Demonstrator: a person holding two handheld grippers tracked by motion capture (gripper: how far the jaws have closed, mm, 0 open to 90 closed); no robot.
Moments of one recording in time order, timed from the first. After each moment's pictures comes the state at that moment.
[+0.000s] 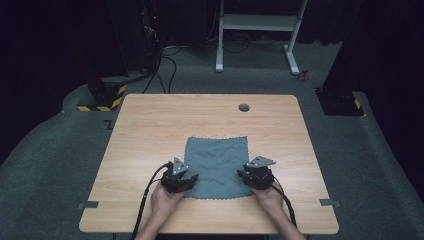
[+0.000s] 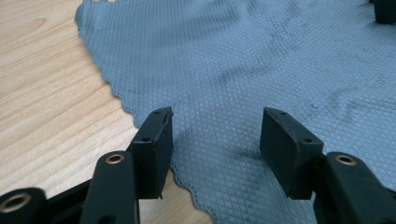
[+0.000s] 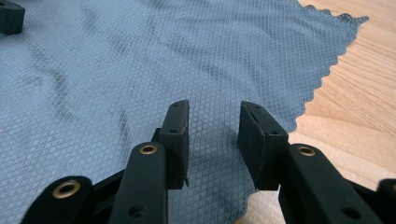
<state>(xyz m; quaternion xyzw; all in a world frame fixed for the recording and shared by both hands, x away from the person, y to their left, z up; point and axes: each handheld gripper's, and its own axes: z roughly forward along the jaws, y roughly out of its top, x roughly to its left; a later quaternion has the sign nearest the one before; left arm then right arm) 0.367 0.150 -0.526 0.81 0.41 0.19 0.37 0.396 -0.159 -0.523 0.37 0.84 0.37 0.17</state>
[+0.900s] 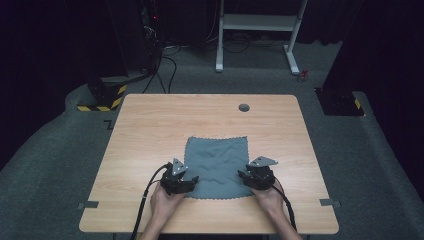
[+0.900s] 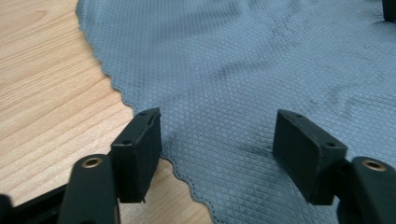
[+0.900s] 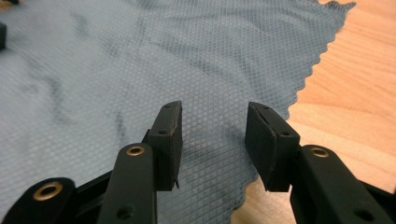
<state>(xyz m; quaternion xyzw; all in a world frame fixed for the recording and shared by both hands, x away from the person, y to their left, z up) 0.365 0.149 -0.527 0.81 0.42 0.19 0.37 0.393 -0.161 -0.522 0.40 0.82 0.37 0.16</state>
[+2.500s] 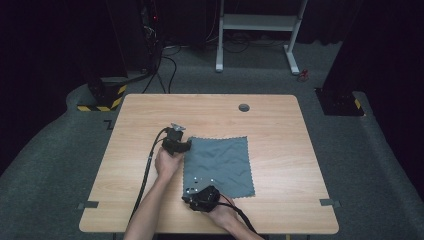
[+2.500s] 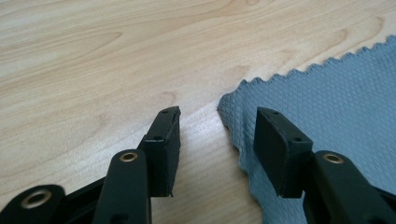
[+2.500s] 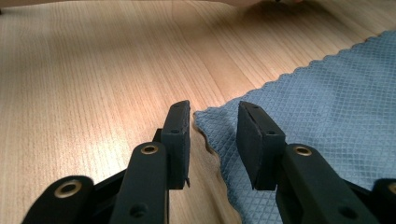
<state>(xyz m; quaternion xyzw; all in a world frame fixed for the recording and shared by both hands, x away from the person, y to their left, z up) 0.499 0.163 -0.516 0.77 0.52 0.21 0.31 0.333 -0.002 -0.524 0.17 0.90 0.39 0.09</state>
